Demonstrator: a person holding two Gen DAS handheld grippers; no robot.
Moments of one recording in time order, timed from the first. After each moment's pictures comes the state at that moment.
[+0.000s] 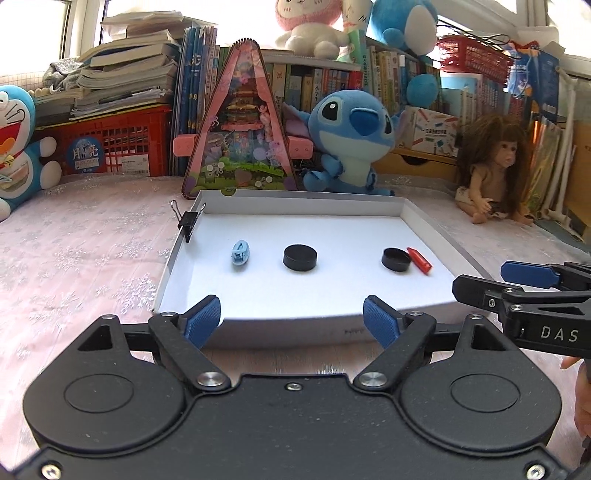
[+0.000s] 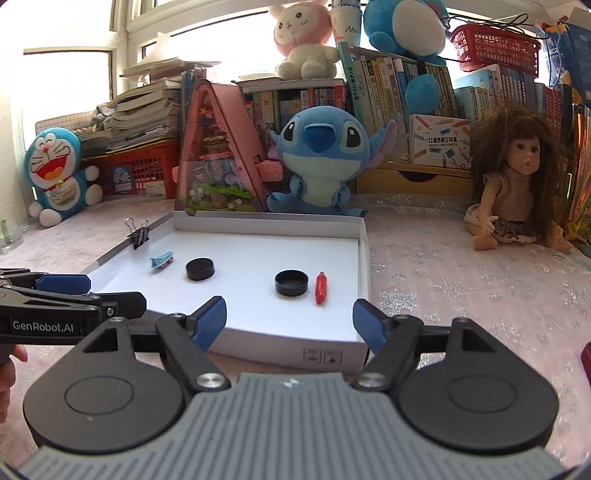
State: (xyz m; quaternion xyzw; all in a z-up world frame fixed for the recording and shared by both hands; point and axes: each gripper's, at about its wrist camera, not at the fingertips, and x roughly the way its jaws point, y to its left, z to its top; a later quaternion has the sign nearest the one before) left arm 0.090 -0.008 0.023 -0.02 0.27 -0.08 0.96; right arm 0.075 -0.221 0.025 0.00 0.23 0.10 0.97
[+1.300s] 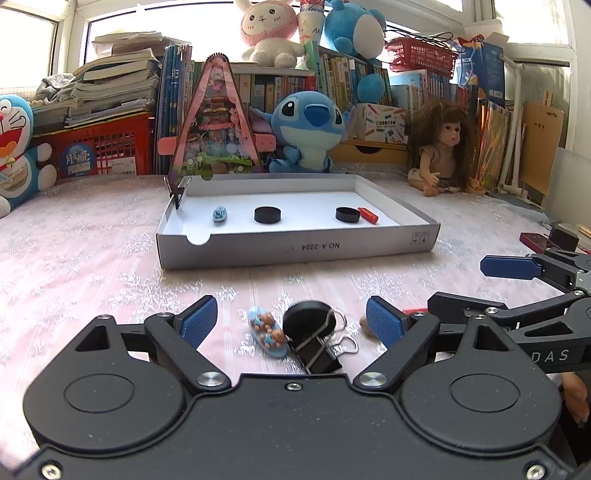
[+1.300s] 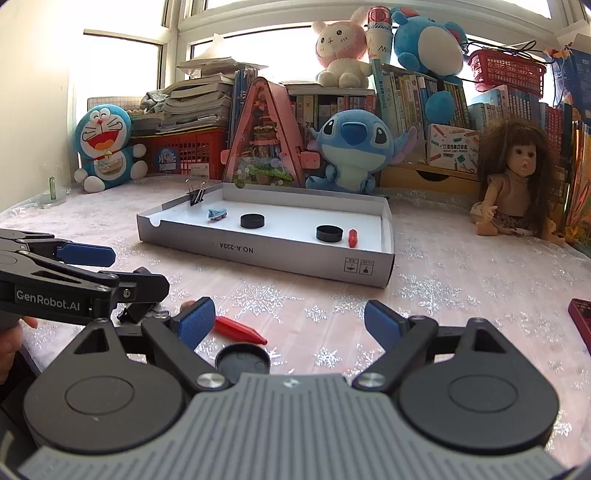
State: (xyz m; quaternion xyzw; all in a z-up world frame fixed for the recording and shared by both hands) left arm -0.007 0.000 -0.002 0.00 0.24 -0.14 0.96; right arm -0.020 -0.211 -0.005 -0.04 0.20 0.13 0.97
